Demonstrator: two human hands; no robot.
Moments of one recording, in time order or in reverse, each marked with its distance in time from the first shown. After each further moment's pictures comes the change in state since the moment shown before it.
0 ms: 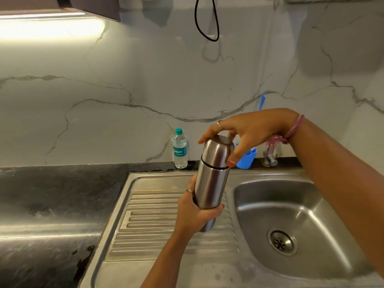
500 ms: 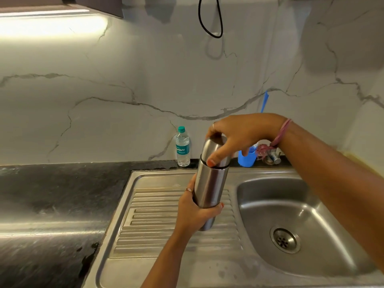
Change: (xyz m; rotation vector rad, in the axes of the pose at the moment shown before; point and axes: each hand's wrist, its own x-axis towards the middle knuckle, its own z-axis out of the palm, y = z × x) left_hand -0.002 -0.012 -0.007 -0.001 0.014 -0.014; right_hand 0.021 -0.014 0.015 -0.129 0.081 0.102
